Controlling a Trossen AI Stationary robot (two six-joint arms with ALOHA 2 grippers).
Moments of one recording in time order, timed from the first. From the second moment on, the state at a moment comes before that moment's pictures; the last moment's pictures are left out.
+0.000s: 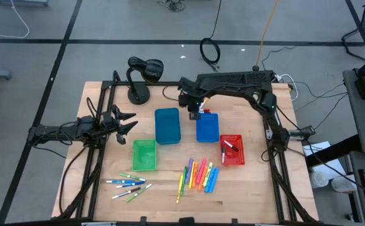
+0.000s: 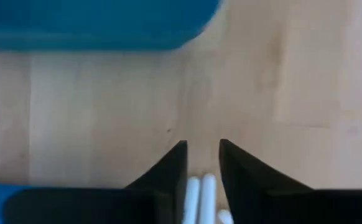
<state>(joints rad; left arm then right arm) 0.01 0.05 0.02 0.19 -0.28 -0.01 -0.42 2.15 1.75 -0.85 -0.11 -0.50</state>
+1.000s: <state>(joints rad) 0.01 0.05 0.02 0.19 -0.28 -0.01 -0.48 2.18 1.67 -0.84 -0.19 -0.80</state>
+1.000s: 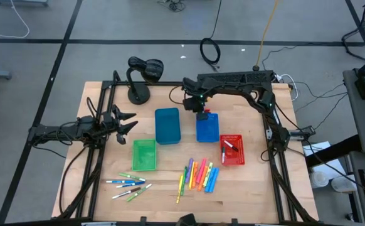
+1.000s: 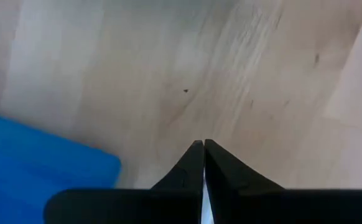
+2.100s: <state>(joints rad) 0.01 0.05 0.02 0.19 -0.28 -0.01 -0.39 2.16 1.64 -0.73 -0.02 -1.53</state>
